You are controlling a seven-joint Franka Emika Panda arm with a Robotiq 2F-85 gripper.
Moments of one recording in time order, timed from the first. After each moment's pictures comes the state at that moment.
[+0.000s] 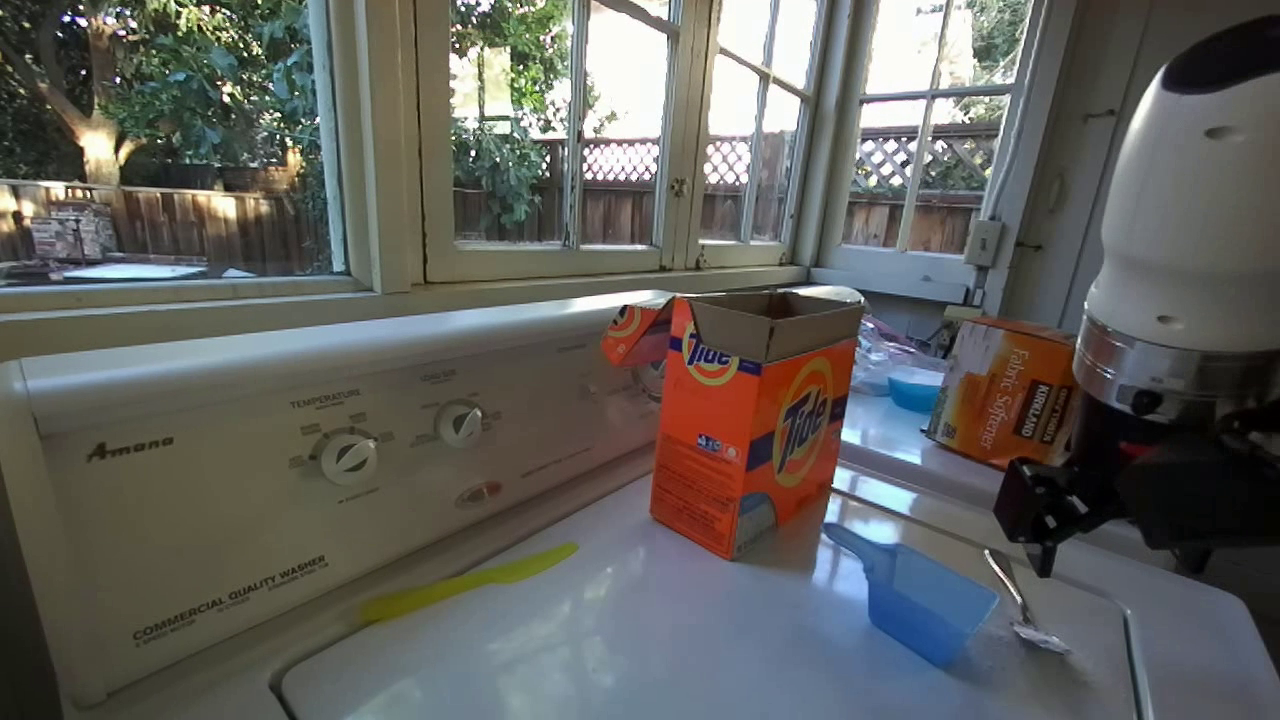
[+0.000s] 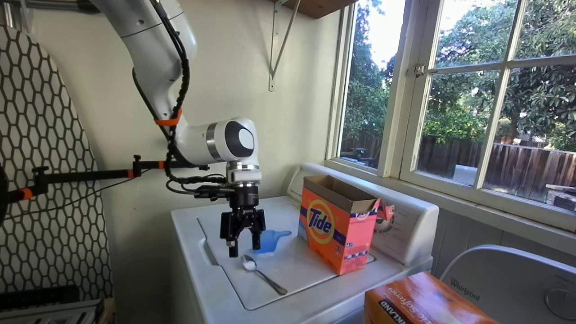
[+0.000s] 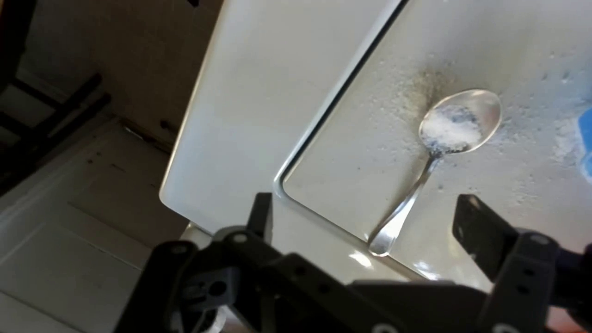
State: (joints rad) arm 0.33 0.09 0.29 -2.37 -0.50 2.20 1.74
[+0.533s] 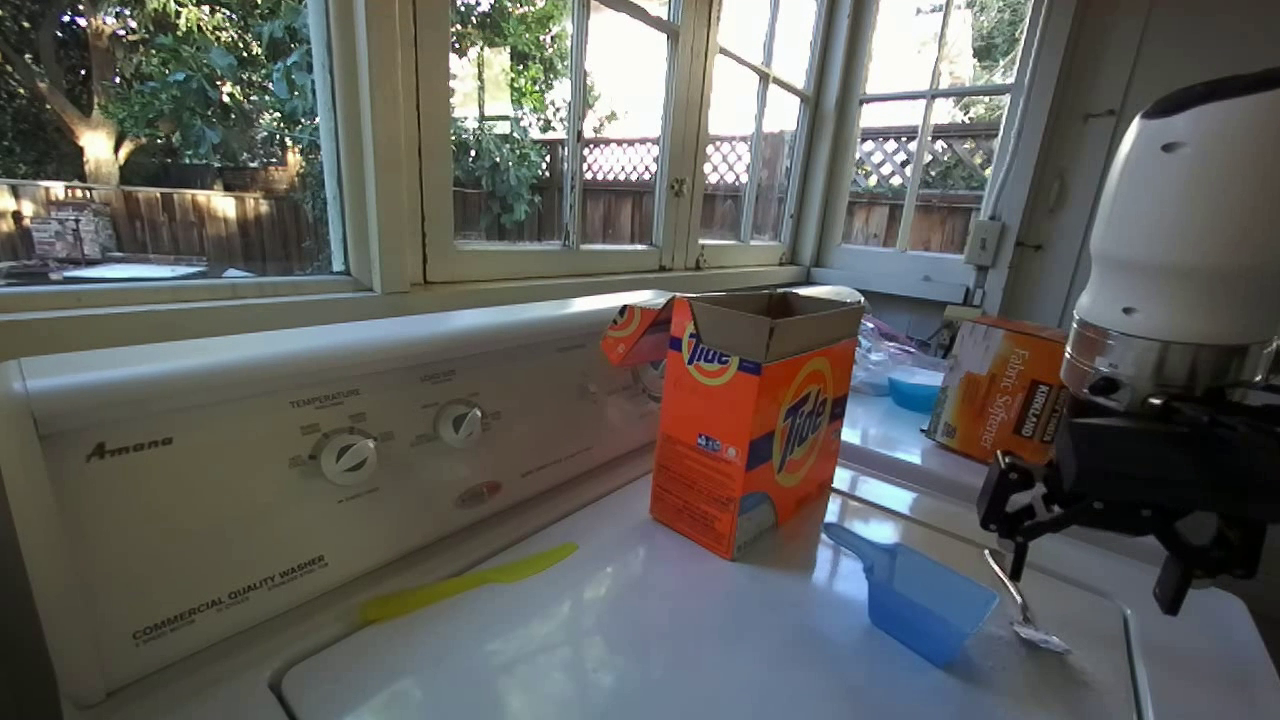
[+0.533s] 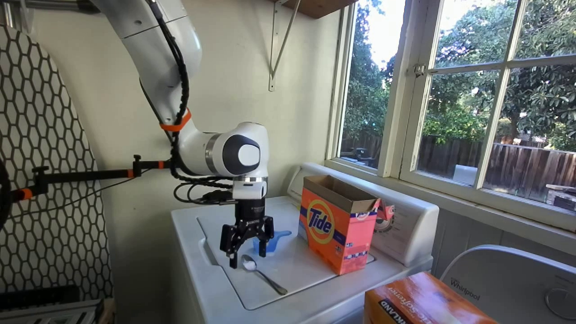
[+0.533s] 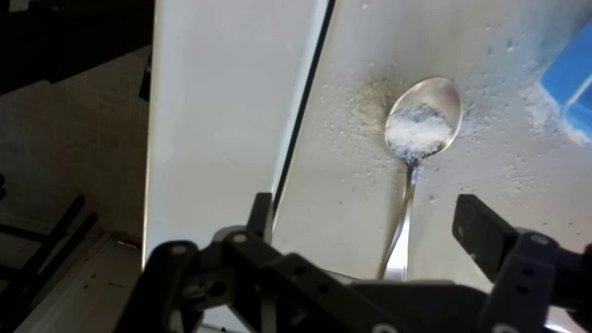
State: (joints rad) arm 0.28 0.08 0.23 -2.46 -0.33 2.44 1.81
